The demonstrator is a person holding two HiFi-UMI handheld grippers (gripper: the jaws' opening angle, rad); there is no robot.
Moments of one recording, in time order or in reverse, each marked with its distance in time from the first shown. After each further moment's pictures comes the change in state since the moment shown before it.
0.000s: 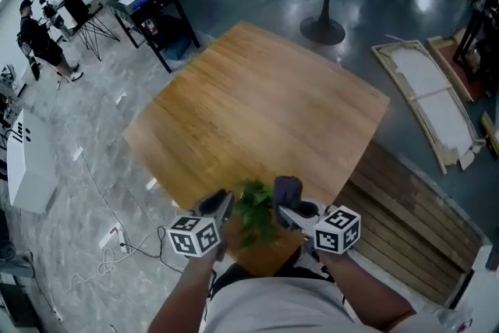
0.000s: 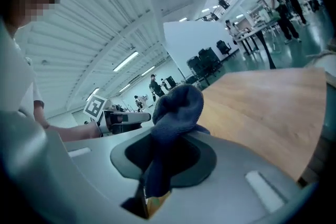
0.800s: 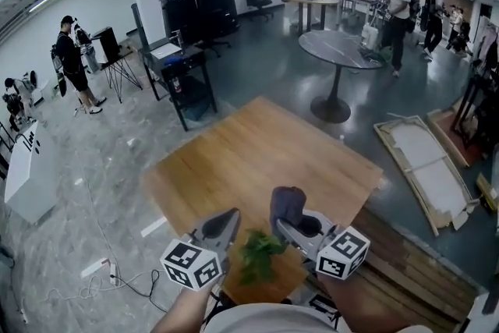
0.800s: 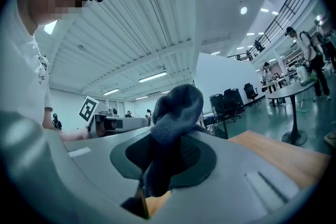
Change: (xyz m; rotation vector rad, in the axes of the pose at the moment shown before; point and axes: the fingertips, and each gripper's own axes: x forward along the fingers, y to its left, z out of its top) left arm -0.136 -0.116 0.174 0.245 -0.392 -0.134; right arm -0.039 0.149 0.182 -0.410 -0.267 0.123
